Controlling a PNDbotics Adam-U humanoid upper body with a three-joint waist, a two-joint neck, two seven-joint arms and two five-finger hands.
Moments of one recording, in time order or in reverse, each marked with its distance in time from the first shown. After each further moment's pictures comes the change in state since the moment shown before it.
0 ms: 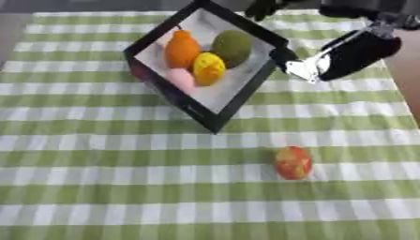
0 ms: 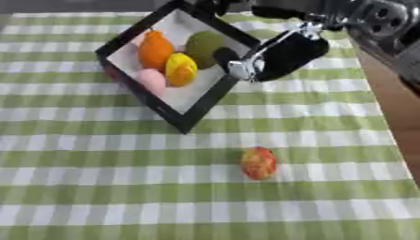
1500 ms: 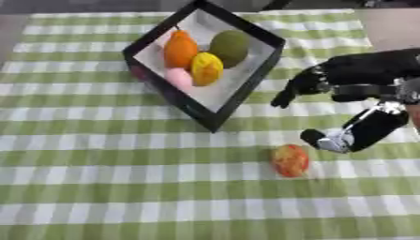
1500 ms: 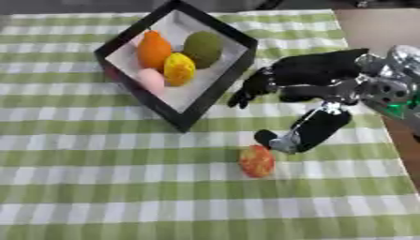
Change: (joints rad) left arm 0.009 0.008 0.000 0.000 0.000 0.004 0.004; right arm 0.243 -0.088 0.019 -0.004 -0.013 -0.207 0.068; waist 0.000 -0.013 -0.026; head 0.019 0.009
